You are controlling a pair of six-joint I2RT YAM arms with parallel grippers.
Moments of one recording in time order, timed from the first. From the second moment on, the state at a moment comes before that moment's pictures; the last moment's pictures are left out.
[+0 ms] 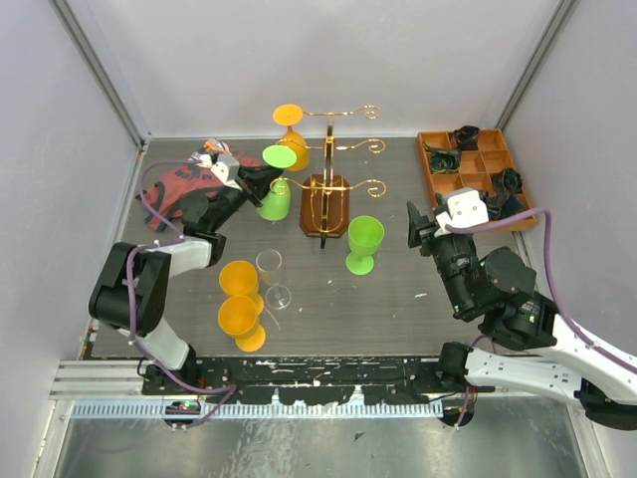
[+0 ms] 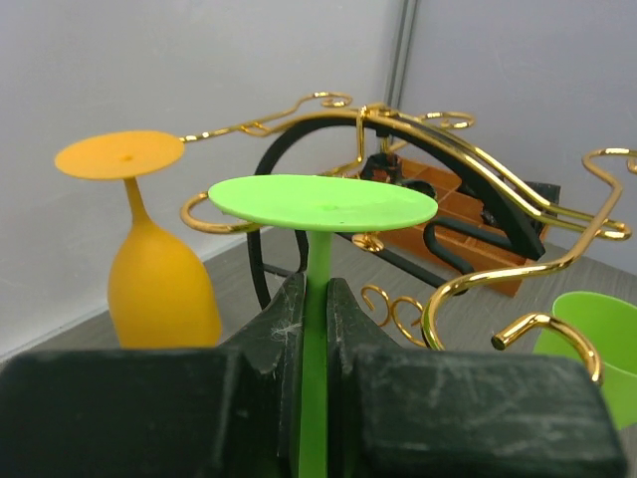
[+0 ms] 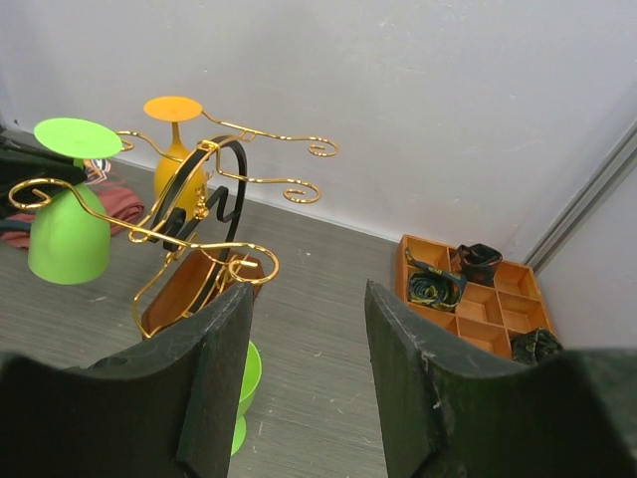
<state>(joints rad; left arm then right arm) -0.28 1.63 0.74 1.30 0.54 -0.29 1.15 0.67 1.03 -0.17 0.91 -0.33</state>
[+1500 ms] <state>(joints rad) -0.33 1.87 0.88 1.38 0.24 -0.24 1.15 0.70 1.03 -0.25 0.96 -0.28</state>
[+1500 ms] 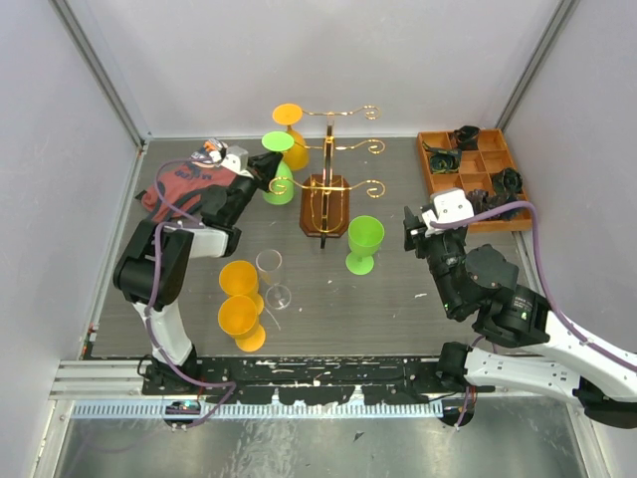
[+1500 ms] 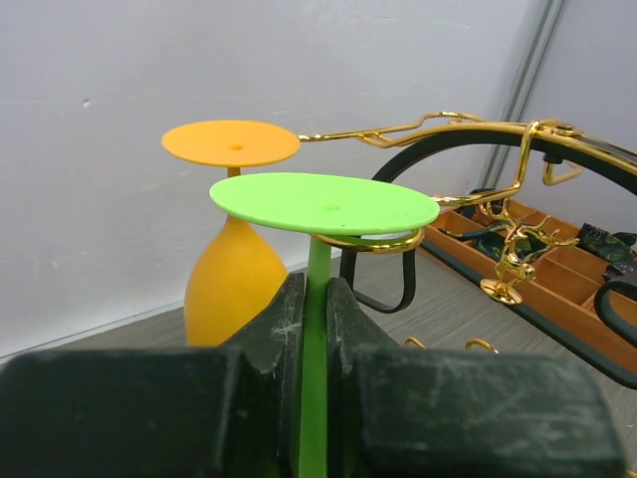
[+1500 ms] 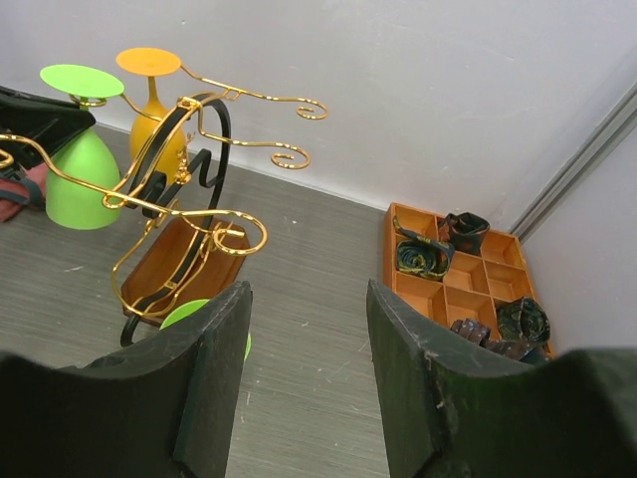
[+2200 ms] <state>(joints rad) -0.35 1.80 0.83 1.38 0.30 -0.21 1.15 0.71 1.03 -0.27 0.98 -0.26</state>
